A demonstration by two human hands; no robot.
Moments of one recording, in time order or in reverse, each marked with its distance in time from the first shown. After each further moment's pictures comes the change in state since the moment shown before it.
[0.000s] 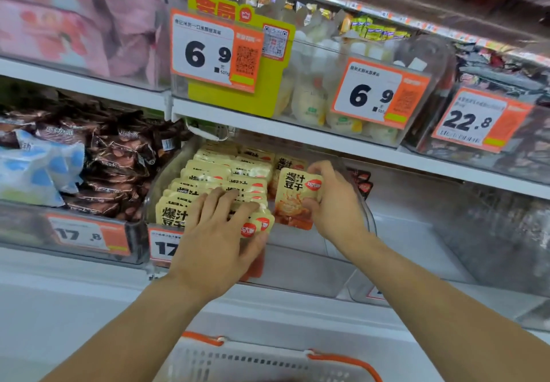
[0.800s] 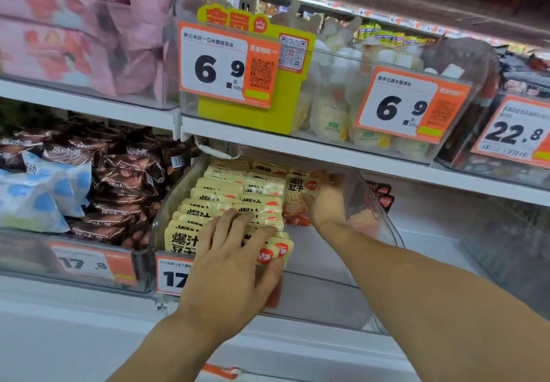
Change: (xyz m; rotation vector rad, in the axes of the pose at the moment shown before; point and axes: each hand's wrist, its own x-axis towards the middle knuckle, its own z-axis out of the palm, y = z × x) left_hand 0.001 -0.004 0.004 -0.030 0.015 0.001; right_hand 0.077 0.016 0.074 0.041 0.033 0.184
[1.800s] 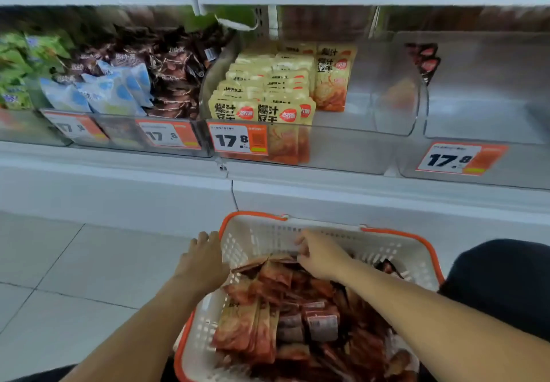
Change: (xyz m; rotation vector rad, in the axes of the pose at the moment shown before) left_hand -0.205 -0.051 0.014 0.162 -0.811 -0.588; right_hand -0.308 0.057 0.058 0.172 -0.940 0.057
